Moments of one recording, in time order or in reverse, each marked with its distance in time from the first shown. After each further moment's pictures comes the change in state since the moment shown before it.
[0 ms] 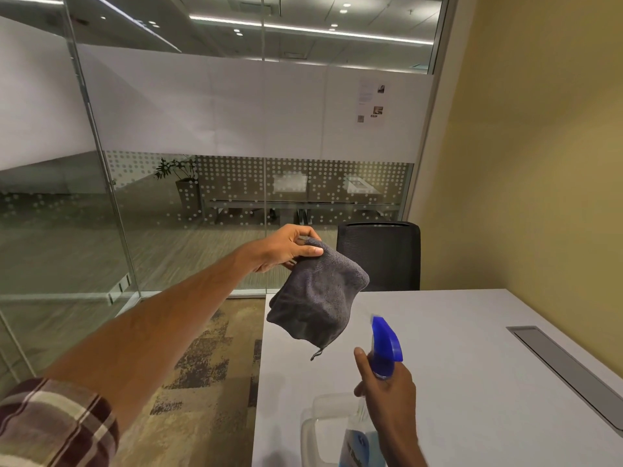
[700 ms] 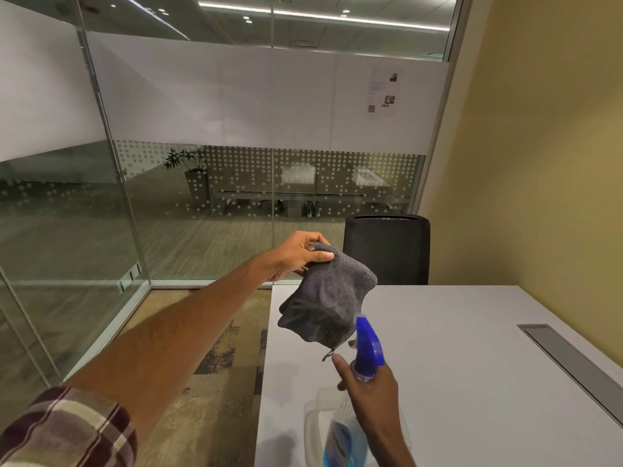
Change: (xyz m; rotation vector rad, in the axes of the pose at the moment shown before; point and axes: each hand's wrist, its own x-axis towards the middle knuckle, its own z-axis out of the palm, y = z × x) left_hand -0.001 -0.017 0.028 -0.052 0.071 -0.044; right_hand 0.002 0.018 0.019 0.008 -0.182 -0.074
